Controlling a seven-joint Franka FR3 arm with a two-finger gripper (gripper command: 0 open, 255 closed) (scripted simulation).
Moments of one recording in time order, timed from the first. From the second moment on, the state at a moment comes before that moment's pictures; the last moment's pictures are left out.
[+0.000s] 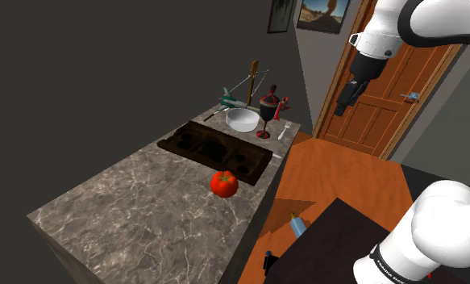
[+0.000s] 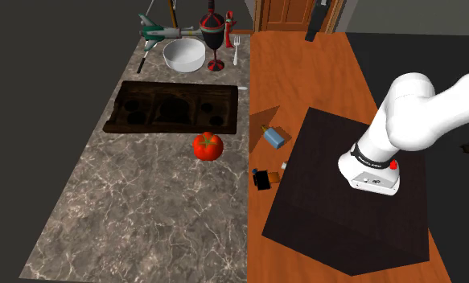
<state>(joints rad) 0.02 -0.80 -0.04 -2.29 -0.12 1.59 -0.09</state>
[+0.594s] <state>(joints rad) 0.08 -0.66 0.12 -2.32 -0.19 1.74 -0.05</state>
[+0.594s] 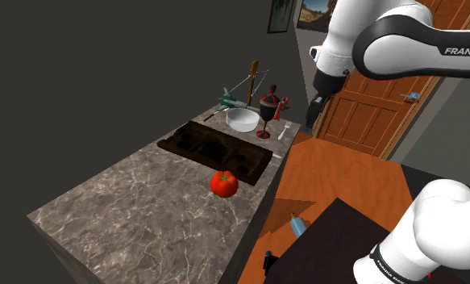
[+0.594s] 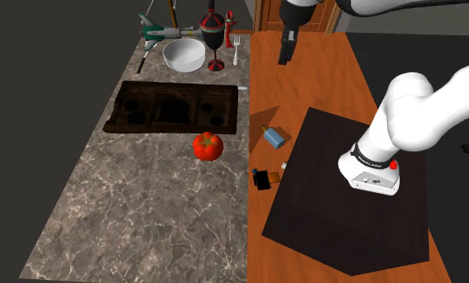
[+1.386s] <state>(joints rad) 0.12 -0.33 0.40 -2.29 -0.42 1.94 0.11</state>
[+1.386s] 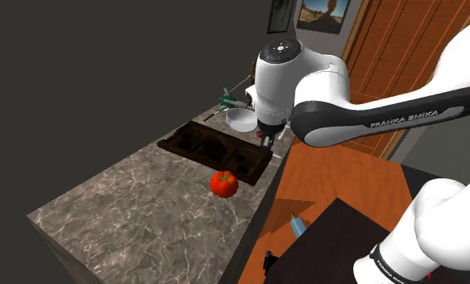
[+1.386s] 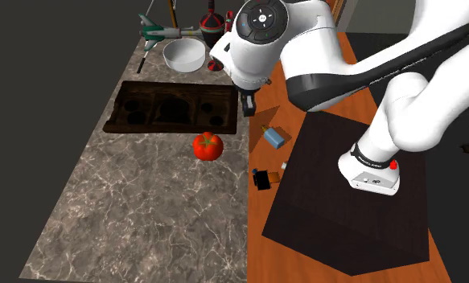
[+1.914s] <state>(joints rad) 0.14 -0.05 0.55 -2.22 -0.71 1.95 0.29</state>
